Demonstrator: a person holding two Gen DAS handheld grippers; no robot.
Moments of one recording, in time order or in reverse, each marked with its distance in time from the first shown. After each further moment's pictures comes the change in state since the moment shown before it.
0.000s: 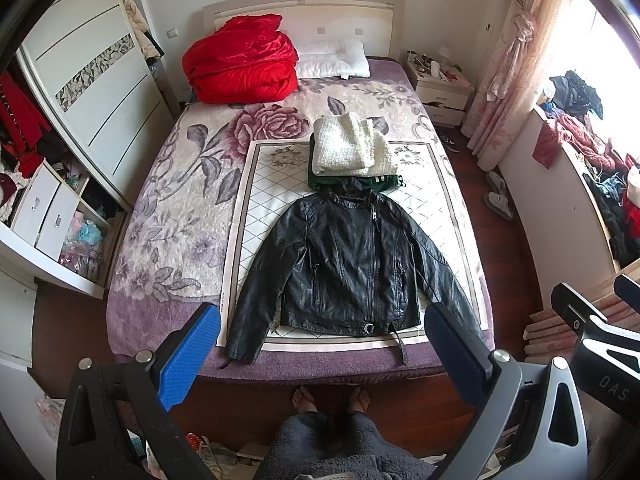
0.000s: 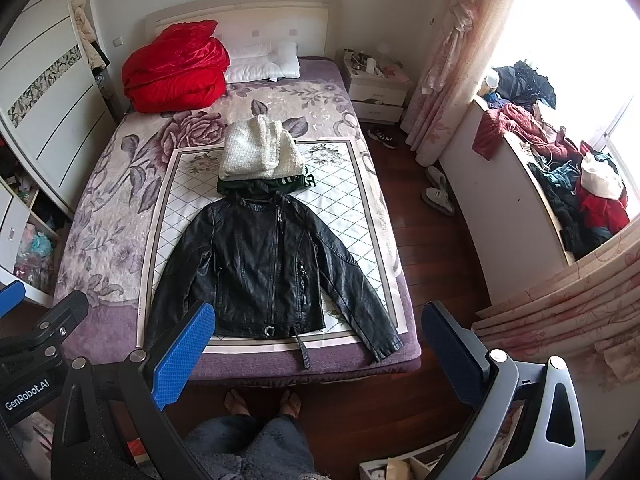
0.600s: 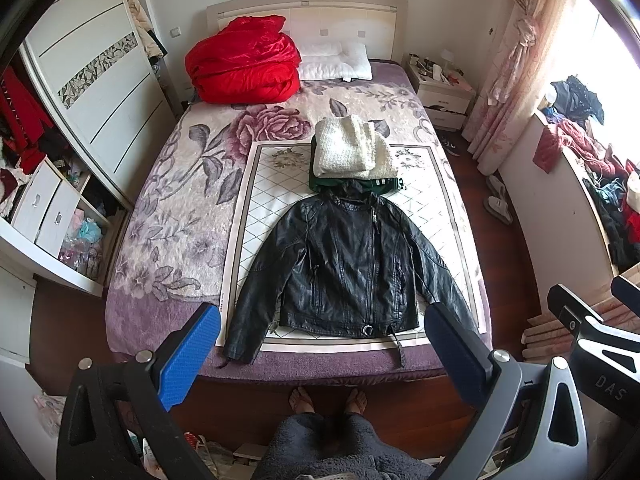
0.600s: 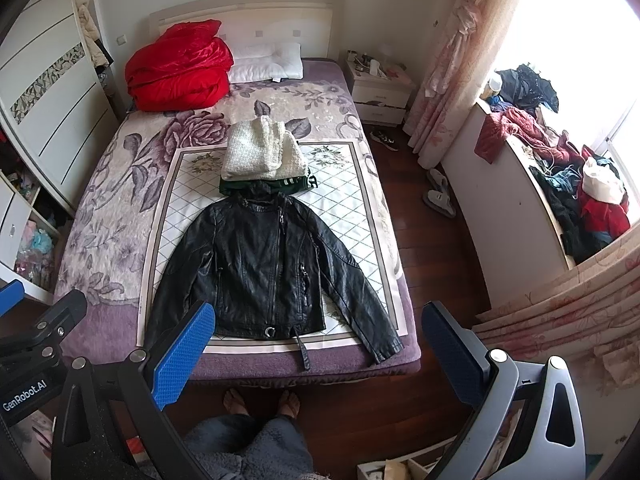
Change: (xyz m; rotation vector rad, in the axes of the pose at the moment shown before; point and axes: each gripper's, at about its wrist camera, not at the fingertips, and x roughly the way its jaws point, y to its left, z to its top) left arm -0.005 -0.002 0.001 -0.003 -0.002 -0.004; right arm 0.003 -0.004 0.002 -0.003 -0.001 -0.001
